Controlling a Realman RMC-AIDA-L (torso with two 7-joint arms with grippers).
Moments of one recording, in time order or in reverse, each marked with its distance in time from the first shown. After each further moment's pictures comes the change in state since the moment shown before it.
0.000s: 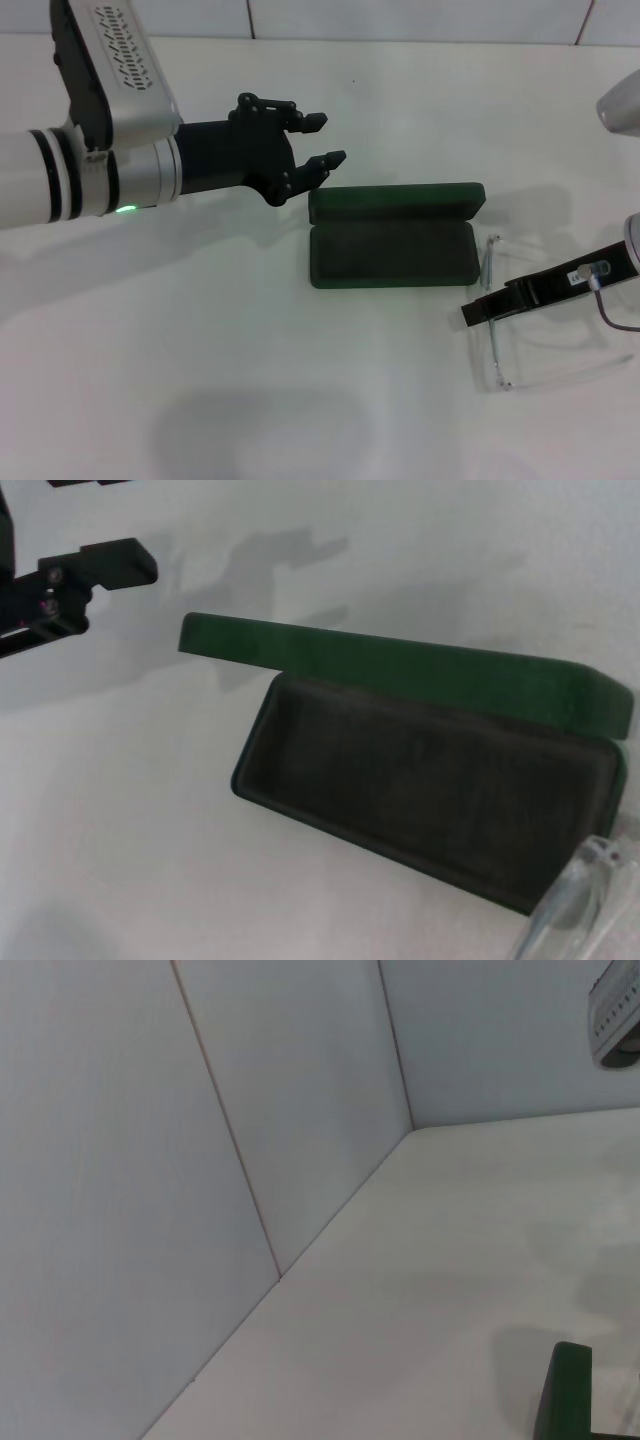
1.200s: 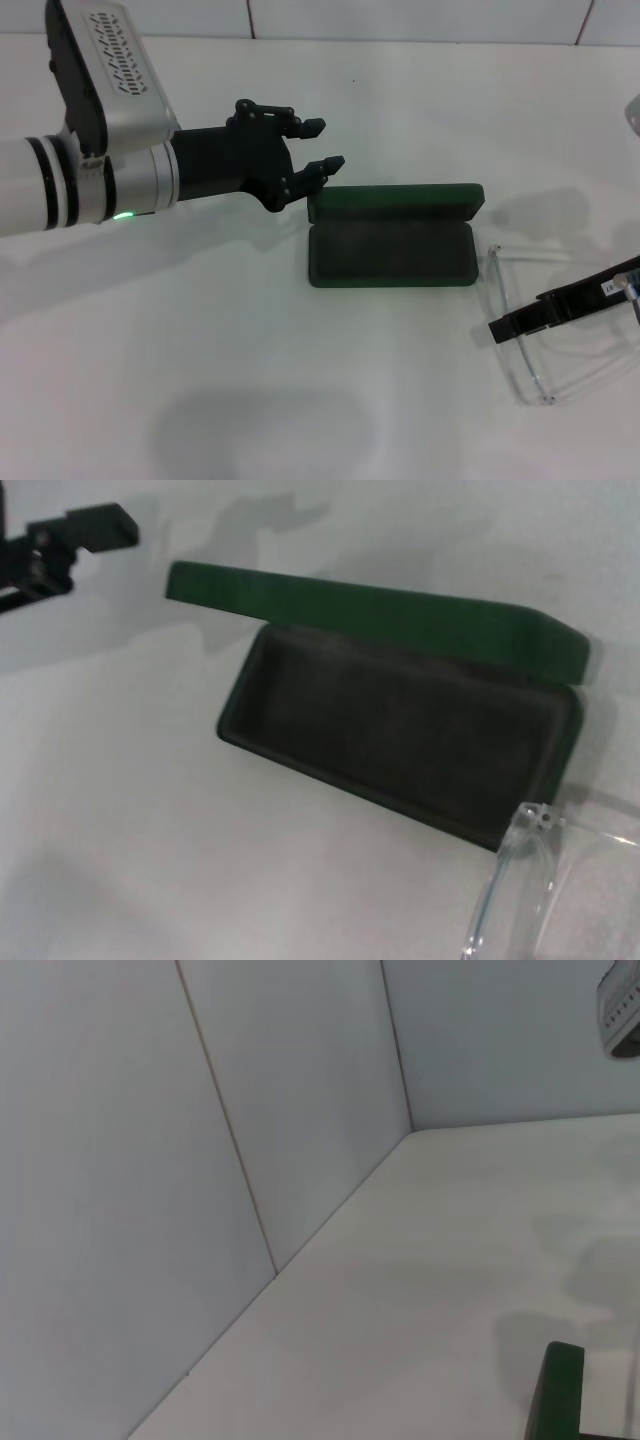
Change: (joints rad) left arm 0.017 -0.002 0.002 0.007 -0.005 0.007 -0.010; right arm 0.000 -0.013 0.070 -0.008 -0.036 -0.109 -0.033
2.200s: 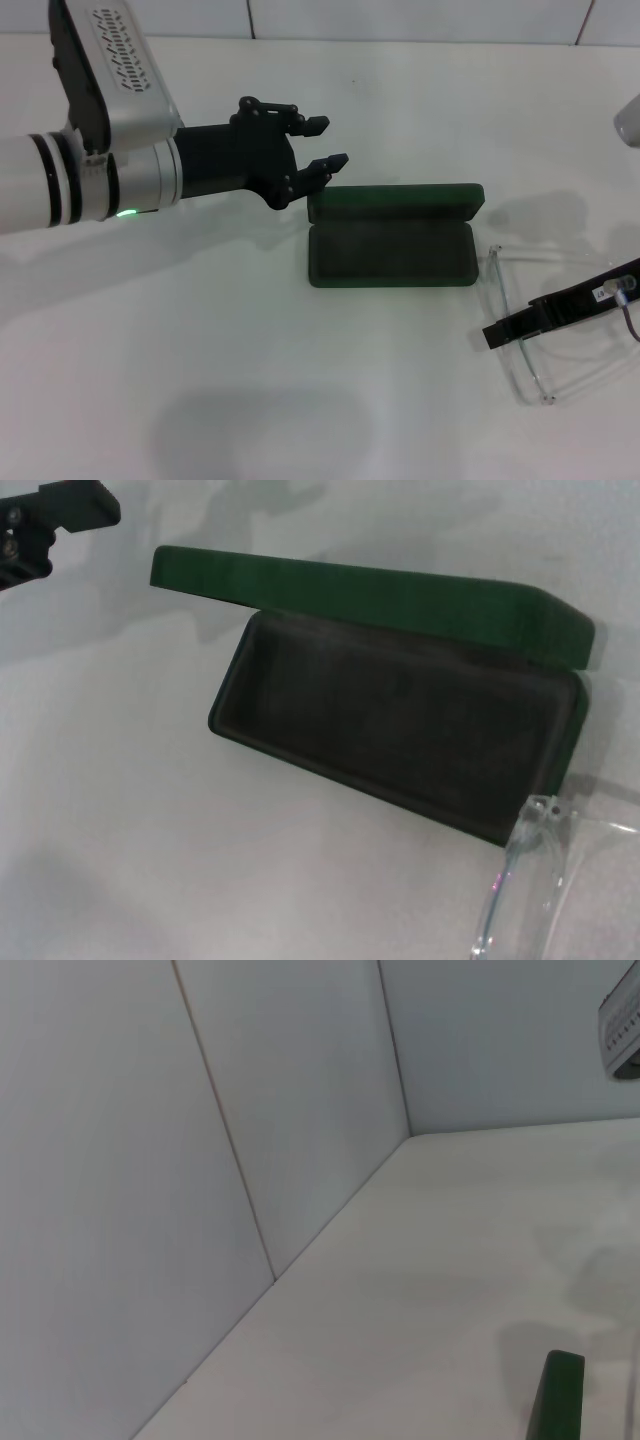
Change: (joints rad) left arm -0.007 0.000 0.002 -0.001 -0.003 0.000 0.000; right arm 0.002 0.011 -0.012 0.022 -0.007 0.021 0.004
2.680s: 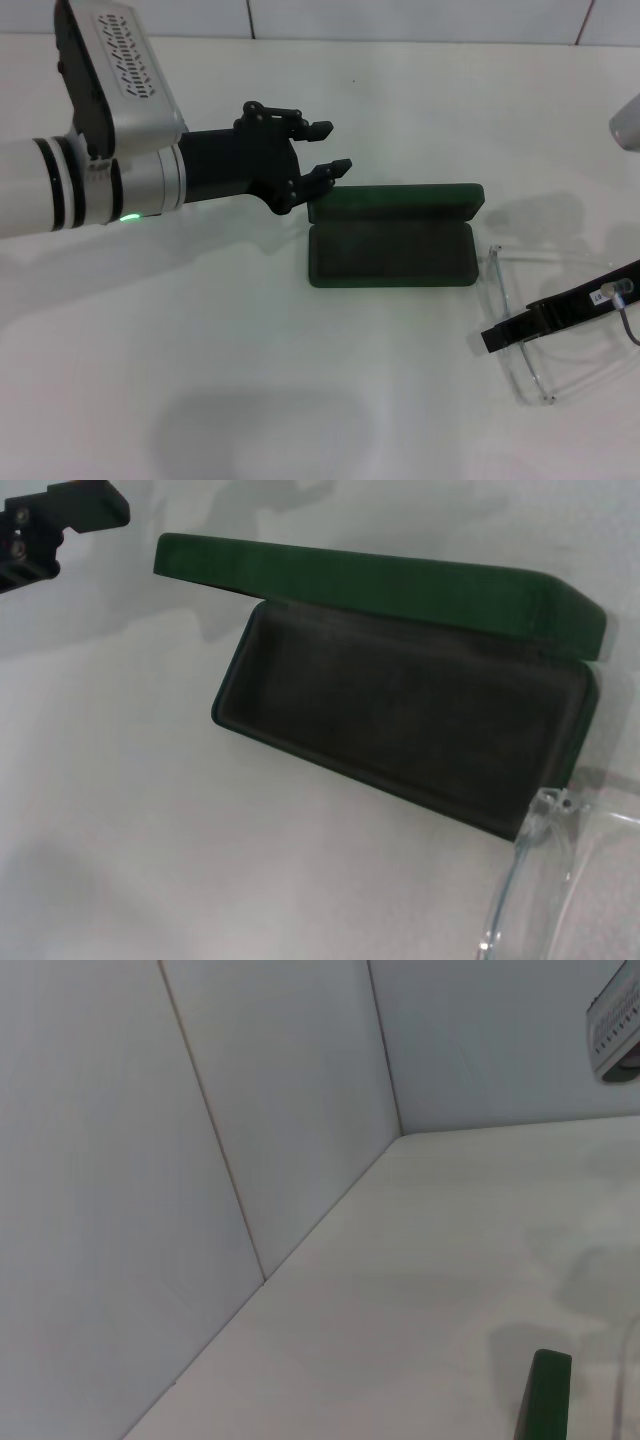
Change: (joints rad) left arm 0.004 -0.001 0.012 0.002 -0.001 0.000 0.003; right arm 0.001 0.001 -0.010 0.001 -0.001 0.000 0.001
